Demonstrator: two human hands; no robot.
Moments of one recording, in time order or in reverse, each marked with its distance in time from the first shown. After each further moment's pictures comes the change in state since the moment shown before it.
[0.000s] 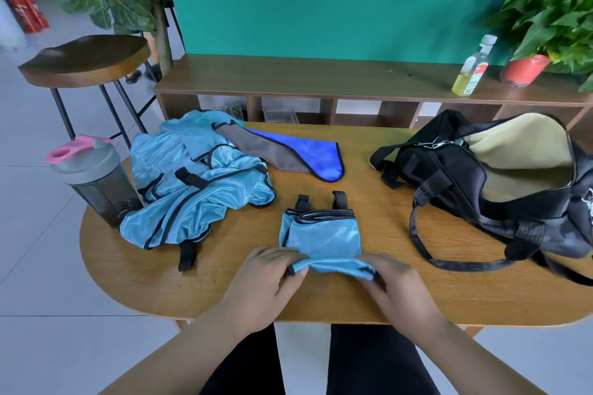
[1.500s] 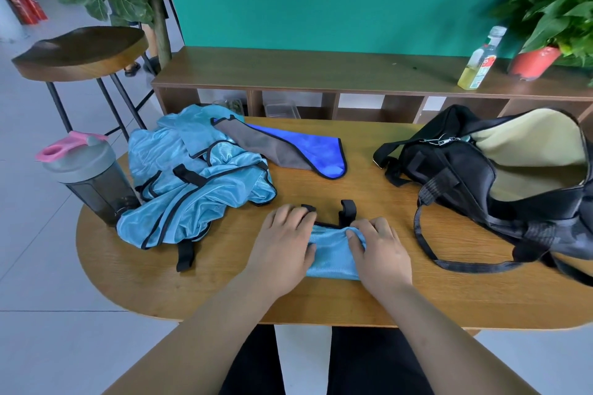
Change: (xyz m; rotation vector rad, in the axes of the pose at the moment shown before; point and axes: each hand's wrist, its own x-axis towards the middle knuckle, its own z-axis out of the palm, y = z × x) left_hand 0.061 -0.001 0.015 0.427 -0.022 0.002; right_hand 0.063 -0.002 0.038 -0.333 0.111 0.392
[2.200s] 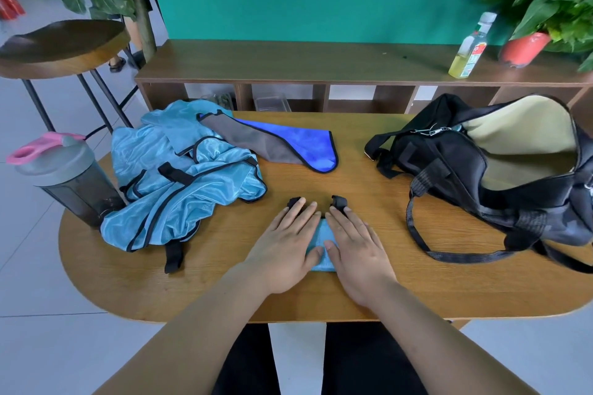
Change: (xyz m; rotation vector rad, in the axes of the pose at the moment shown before) left_hand 0.012 0.000 0.029 -0.003 -0.281 0.129; right_hand -0.010 -0.006 0.004 -0.104 -0.242 -0.243
